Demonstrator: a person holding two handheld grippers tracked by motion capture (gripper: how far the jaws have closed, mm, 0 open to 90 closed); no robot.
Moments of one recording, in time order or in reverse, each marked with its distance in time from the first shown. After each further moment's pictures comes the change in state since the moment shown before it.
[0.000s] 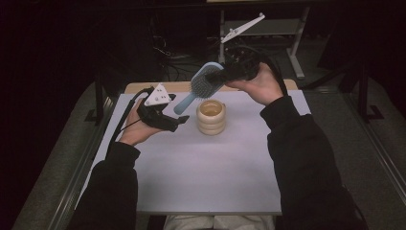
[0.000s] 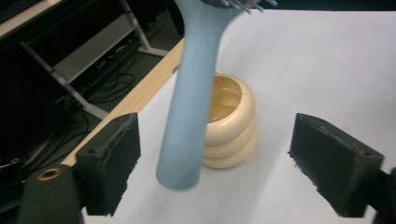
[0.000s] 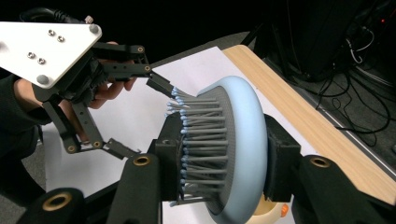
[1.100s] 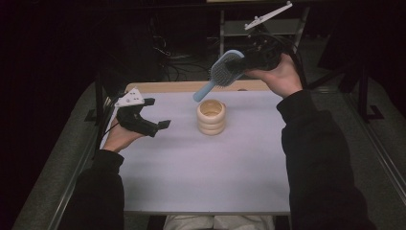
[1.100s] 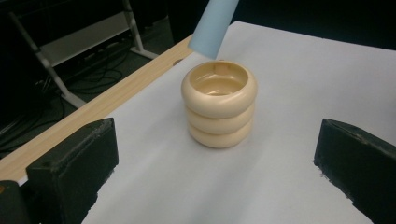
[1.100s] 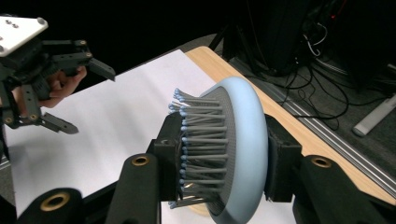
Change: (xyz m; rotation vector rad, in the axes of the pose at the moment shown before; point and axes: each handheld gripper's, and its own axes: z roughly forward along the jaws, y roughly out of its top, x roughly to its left) left arm 0.026 -0.050 -0.034 -0.073 -0.025 -0.189; right arm -0.032 -0.008 -0.038 -0.020 -0.109 0.072
